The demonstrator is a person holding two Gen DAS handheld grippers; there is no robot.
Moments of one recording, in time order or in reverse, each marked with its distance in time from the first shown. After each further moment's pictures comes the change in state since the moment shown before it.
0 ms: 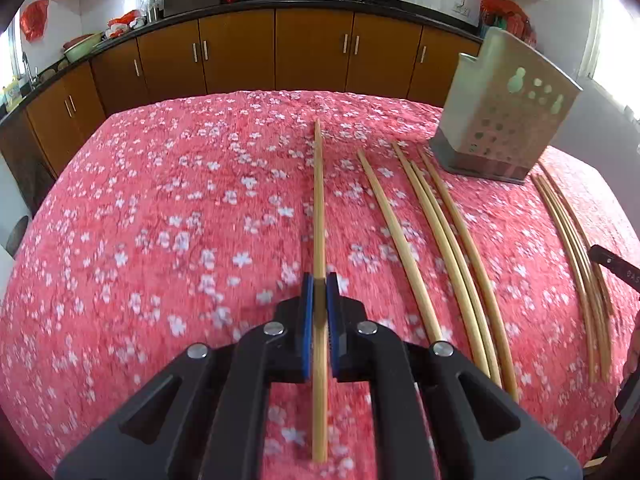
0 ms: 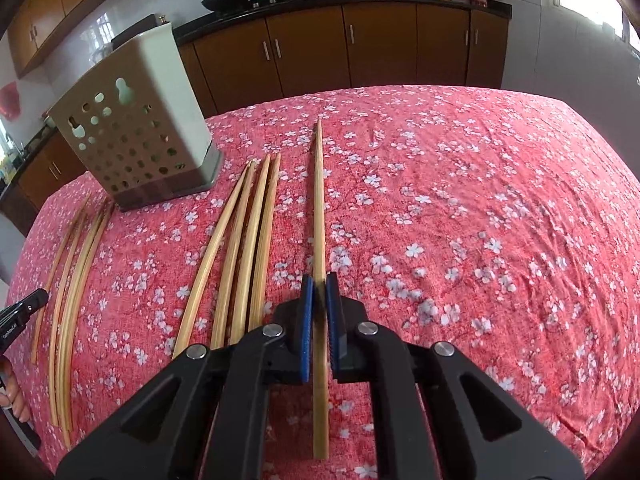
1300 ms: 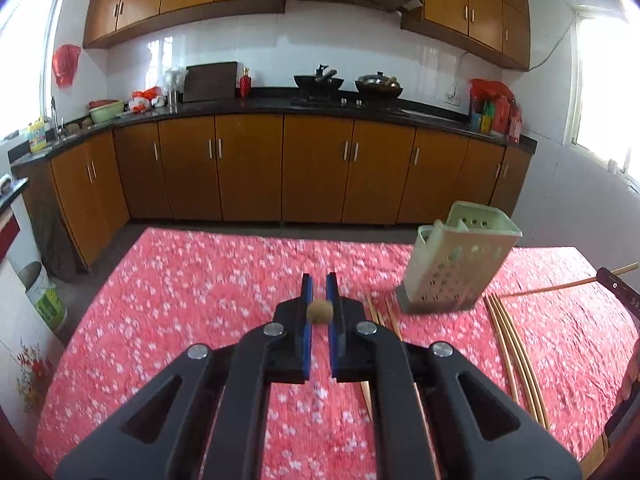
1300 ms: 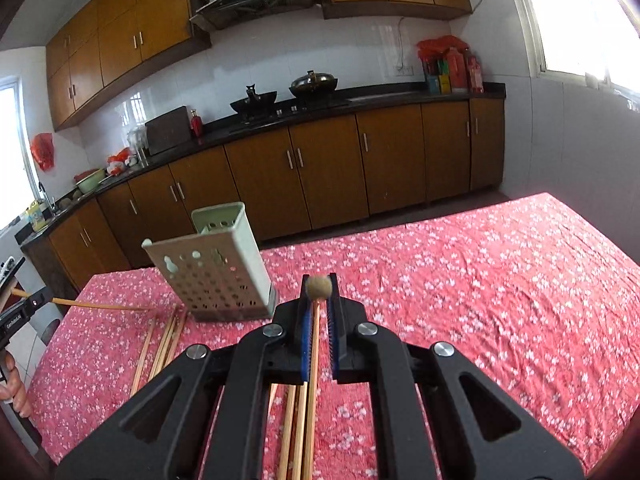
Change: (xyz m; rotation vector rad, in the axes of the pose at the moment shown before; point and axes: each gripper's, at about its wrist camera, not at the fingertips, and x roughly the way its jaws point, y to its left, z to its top) left arm -0.121 -0.014 0.066 -0.016 -0.362 0.023; right arm -0.126 0.012 0.039 0.003 -0.394 0.072
